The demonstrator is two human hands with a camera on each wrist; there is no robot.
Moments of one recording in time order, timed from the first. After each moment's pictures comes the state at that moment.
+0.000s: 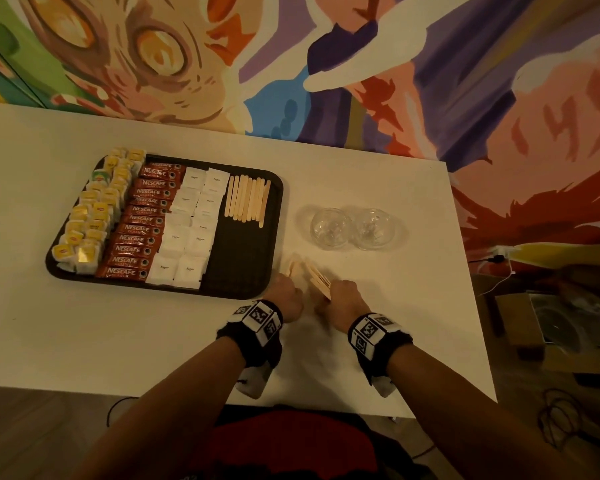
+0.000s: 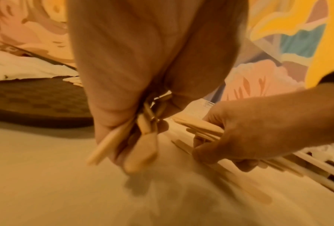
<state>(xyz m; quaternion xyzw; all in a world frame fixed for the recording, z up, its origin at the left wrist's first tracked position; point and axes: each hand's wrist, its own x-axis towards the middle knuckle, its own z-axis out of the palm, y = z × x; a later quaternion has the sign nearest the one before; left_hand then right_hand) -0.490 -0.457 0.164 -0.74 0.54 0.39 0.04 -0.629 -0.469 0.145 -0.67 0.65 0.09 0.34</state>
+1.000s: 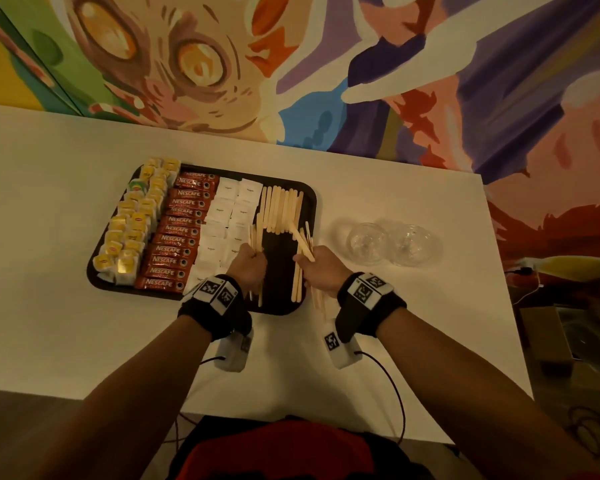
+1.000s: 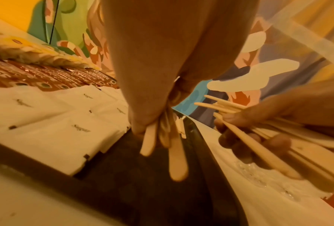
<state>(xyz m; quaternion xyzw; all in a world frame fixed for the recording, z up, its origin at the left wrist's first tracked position) -0.363 -0.495 0.172 -0.76 0.29 0.51 -0.27 -0.511 -0.530 0.178 -0.55 0.60 -0.09 0.57</state>
